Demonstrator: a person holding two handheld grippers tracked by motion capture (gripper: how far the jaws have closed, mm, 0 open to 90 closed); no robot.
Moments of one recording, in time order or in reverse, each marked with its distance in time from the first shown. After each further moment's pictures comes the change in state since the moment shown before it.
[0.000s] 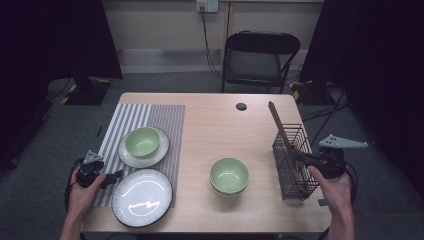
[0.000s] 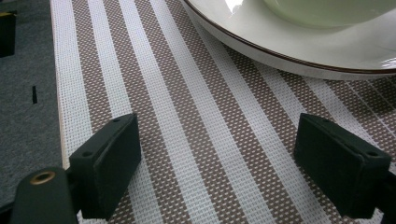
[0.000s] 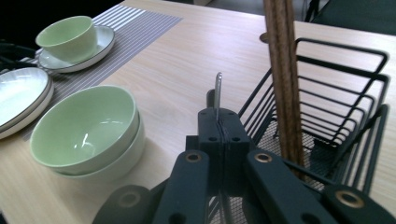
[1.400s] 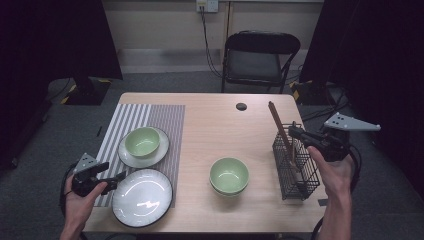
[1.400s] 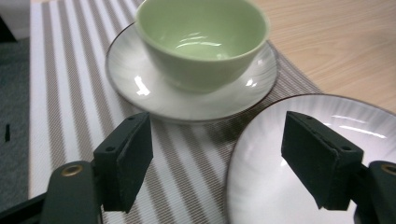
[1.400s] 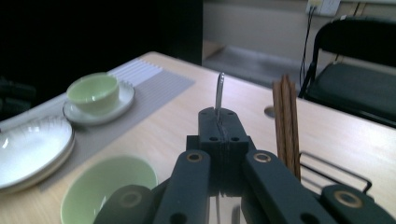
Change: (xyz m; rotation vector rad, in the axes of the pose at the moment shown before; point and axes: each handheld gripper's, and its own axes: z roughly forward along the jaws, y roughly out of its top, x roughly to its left) left arm -0.060 0.022 -0.069 -0.149 -0.079 0.036; right arm 0.025 0.064 -0.020 -0.197 0.034 -0.089
